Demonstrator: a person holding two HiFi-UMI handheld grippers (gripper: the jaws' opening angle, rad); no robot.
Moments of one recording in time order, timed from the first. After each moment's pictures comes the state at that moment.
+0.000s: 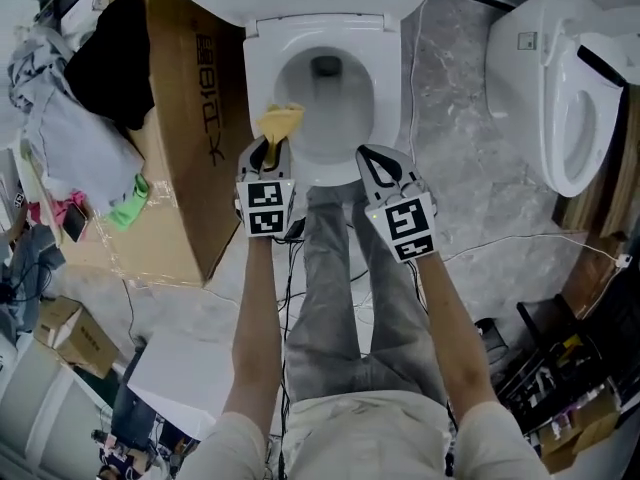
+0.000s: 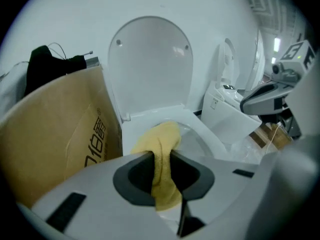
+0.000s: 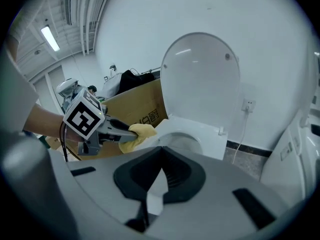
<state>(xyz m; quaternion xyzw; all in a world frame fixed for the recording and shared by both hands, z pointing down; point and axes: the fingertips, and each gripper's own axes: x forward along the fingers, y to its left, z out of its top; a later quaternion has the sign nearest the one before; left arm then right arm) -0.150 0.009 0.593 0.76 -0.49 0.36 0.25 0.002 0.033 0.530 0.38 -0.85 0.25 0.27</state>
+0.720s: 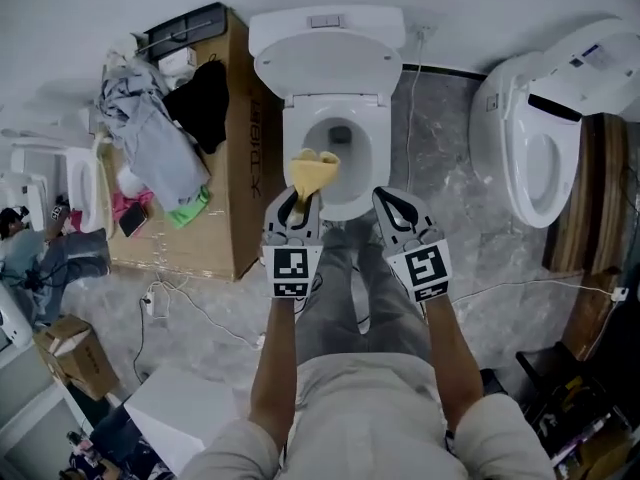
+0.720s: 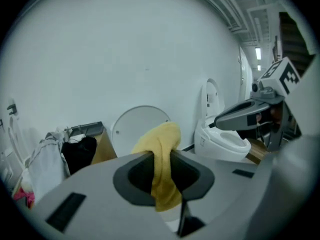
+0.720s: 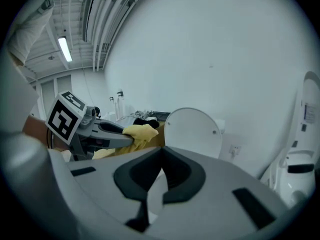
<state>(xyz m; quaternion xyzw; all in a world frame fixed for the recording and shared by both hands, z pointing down) -0.091 0.017 0.314 0.81 -0.52 0.25 0.13 0.031 0.029 0.291 0.41 -0.88 0.16 0.17</state>
